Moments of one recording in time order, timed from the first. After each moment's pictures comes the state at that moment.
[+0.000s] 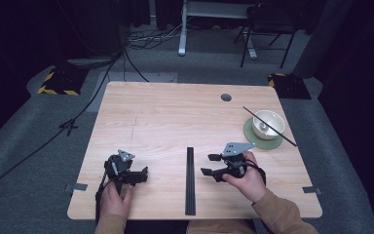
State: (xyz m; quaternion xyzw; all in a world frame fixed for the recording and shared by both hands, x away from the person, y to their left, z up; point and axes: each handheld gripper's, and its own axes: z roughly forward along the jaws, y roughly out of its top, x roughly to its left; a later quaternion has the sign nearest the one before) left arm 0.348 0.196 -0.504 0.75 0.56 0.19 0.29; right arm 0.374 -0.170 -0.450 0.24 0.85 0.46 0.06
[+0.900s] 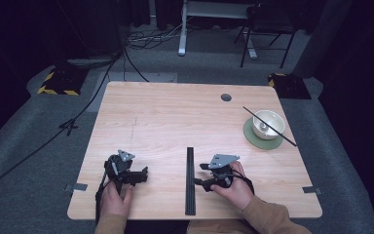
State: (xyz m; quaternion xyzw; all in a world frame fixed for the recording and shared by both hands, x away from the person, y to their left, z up) left arm 0.348 0.196 -0.504 0.75 0.56 0.19 0.29; right arm 0.362 -0.142 -0.495 0.22 0.87 0.43 0.08
